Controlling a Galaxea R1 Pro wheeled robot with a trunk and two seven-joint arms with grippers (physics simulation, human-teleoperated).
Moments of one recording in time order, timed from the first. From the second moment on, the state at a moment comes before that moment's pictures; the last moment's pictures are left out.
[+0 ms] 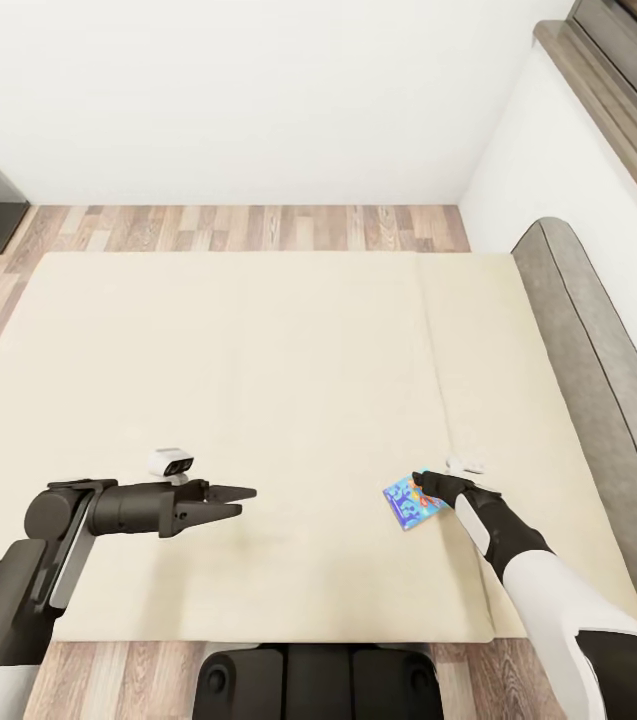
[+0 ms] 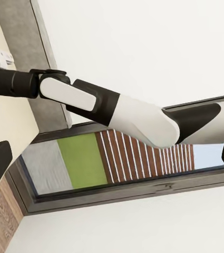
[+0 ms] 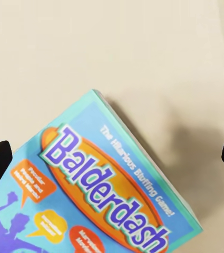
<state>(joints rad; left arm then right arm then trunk) -0.52 0.20 0.05 -1.49 0.20 1.03 -1.57 -0.87 -0.06 -0.05 -0.46 -0.18 0.25 0.01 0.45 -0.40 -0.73</state>
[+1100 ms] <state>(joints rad) -0.51 0.19 0.05 -1.49 0.20 1.03 -1.57 -0.87 -0.06 -0.04 -0.48 -0.20 0.25 0.02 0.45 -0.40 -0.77</state>
